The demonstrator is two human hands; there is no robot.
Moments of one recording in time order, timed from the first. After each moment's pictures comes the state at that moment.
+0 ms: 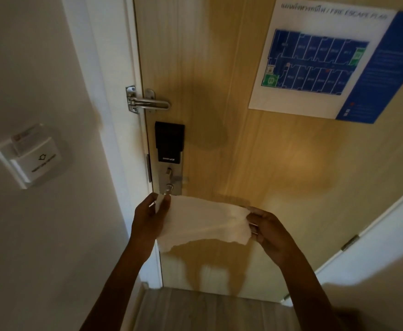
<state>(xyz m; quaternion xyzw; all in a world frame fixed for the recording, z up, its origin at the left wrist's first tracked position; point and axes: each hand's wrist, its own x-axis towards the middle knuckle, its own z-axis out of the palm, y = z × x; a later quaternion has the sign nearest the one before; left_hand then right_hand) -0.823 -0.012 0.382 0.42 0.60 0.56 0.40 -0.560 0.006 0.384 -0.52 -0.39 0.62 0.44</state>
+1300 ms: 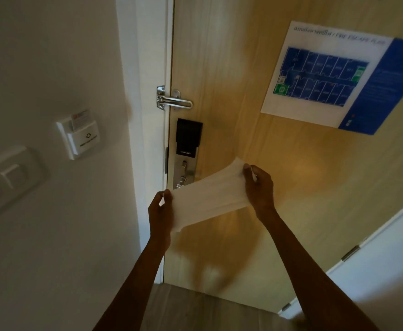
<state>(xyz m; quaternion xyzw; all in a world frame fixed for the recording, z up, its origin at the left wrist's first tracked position) -0.812 -0.040 0.358 0.23 0.55 0.67 0.45 -0.605 0.042 0.419 -0.55 -0.62 0.22 0.52</state>
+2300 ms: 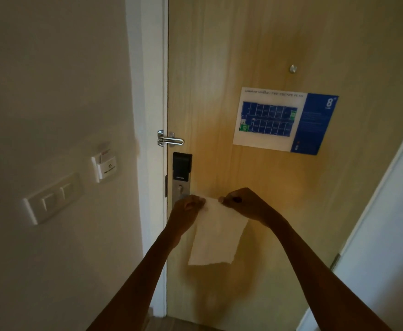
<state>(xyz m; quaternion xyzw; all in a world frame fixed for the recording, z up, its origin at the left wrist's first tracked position) -0.757 -0.101 0.449 0.59 0.53 0.52 0.31 -0.556 -0.060 0.505 -0.46 -0.81 0.28 0.24</state>
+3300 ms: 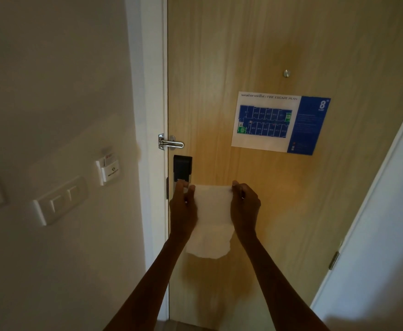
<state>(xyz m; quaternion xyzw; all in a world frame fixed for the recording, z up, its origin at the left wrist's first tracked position) -0.745 -0.125 0.470 0.54 0.50 0.67 0.11 -0.603 -0.092 0.480 -0.48 -0.57 0.10 0.65</state>
